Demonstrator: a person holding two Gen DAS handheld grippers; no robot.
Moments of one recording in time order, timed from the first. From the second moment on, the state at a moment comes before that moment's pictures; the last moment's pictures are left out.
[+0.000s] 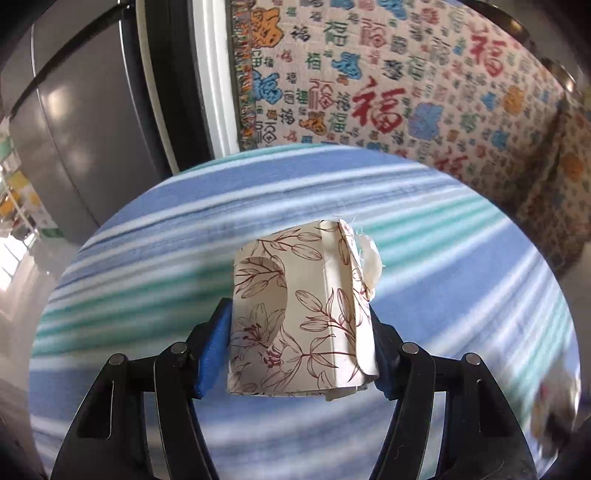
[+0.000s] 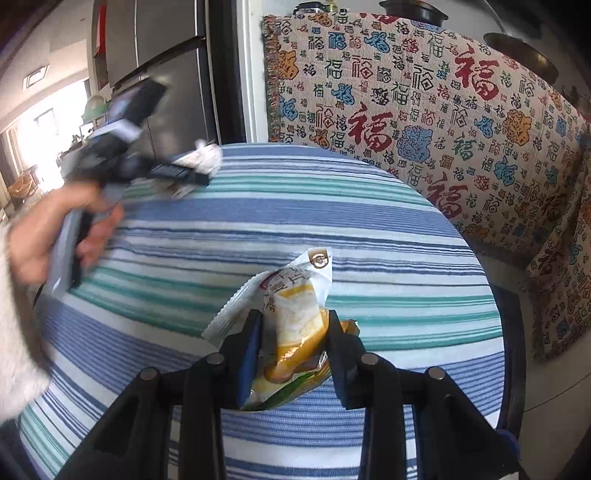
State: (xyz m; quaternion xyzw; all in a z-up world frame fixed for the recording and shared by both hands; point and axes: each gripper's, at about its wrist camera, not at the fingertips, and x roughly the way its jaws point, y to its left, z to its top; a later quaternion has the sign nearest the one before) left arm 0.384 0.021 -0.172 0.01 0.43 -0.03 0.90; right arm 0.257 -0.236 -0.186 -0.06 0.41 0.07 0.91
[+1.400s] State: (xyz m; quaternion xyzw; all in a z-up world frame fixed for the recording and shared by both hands) left arm 0.298 0.039 -0.200 0.03 0.46 -0.06 0.89; right arm 0.277 -0.223 -0.220 -0.07 0.48 0.08 0.87
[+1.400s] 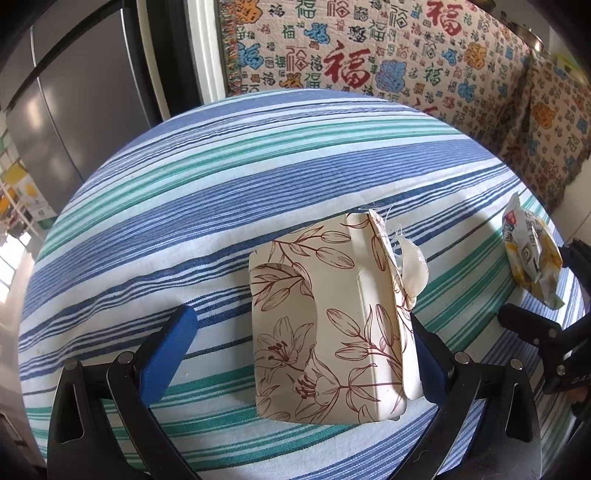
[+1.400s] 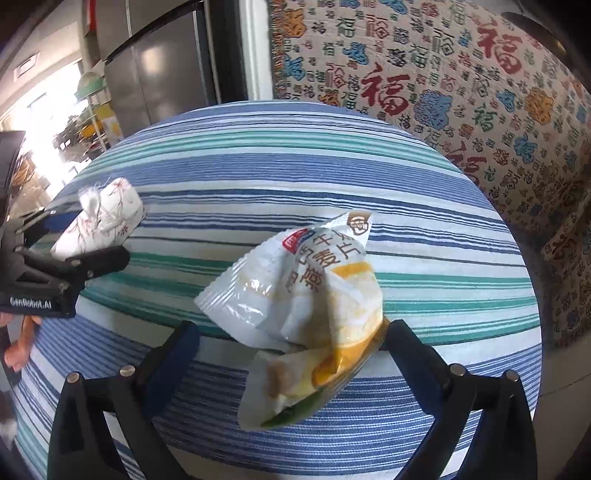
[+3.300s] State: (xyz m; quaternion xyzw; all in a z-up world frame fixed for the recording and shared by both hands) left arm 0.174 -0.413 -0.156 0.05 0.42 -0.44 0.79; right arm 0.021 -0.565 -0.184 0.10 0.49 -0.21 0.84
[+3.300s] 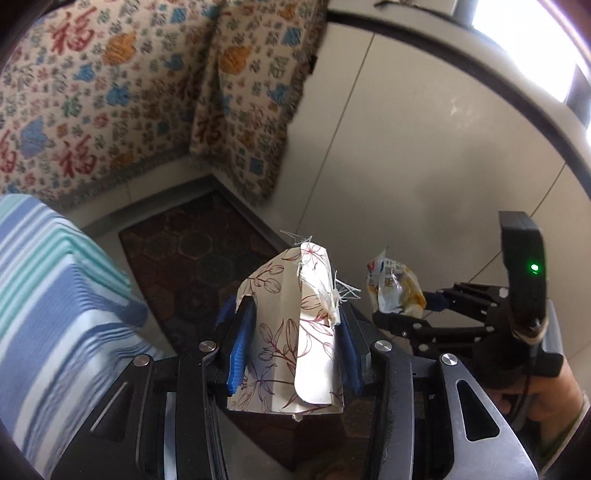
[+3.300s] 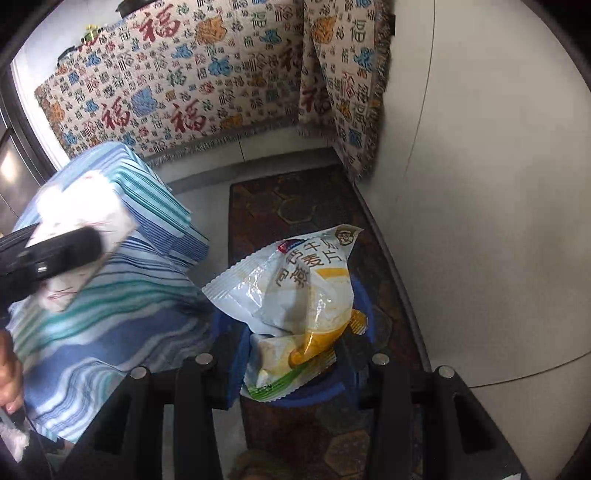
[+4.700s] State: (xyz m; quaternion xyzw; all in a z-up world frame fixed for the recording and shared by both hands) left arm 0.079 -0.348 -0.117 0.15 0.37 -0.31 0.86; right arm -0.110 -0.449 -0.115 0.15 0.37 -0.37 0.84
